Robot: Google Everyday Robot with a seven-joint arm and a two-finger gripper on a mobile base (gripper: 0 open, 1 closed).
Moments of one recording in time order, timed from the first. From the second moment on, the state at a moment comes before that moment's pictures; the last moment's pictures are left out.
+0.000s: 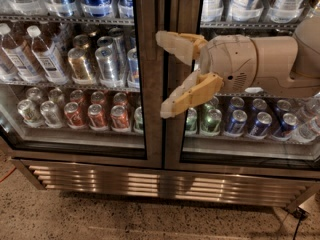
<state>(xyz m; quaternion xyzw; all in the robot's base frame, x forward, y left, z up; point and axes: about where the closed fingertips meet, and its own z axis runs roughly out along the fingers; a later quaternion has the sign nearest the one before) 0.441 -0.004 1.014 -0.54 0.47 0.48 0.51</state>
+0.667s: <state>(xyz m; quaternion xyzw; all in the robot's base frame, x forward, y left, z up) 0.444 0.002 1.015 -0.52 0.50 0.44 0.53</state>
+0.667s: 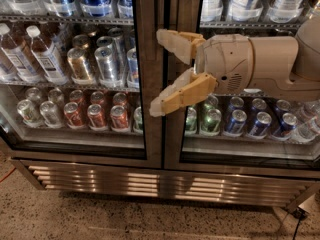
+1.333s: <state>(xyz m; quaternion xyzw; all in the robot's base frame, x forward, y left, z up) 0.500 0.010 1.039 -0.49 0.54 0.43 0.54</state>
